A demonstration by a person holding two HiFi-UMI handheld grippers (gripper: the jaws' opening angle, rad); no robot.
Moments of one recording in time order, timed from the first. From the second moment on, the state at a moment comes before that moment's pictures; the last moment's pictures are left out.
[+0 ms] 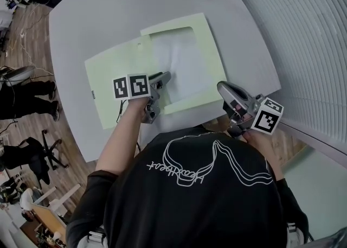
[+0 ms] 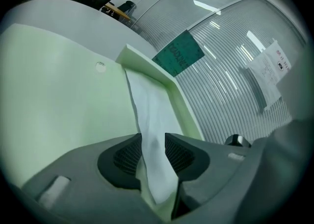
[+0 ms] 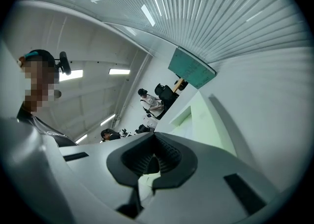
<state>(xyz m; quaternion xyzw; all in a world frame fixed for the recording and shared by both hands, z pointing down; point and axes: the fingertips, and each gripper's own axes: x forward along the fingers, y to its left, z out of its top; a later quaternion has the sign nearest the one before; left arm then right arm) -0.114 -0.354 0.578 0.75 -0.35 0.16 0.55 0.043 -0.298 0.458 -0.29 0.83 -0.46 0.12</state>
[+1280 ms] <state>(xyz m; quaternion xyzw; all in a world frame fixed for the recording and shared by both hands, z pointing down) -0.117 -0.356 0.593 0.73 -0.40 0.20 0.52 0.059 -0.276 0.454 -0.30 0.83 -0.46 0.13</state>
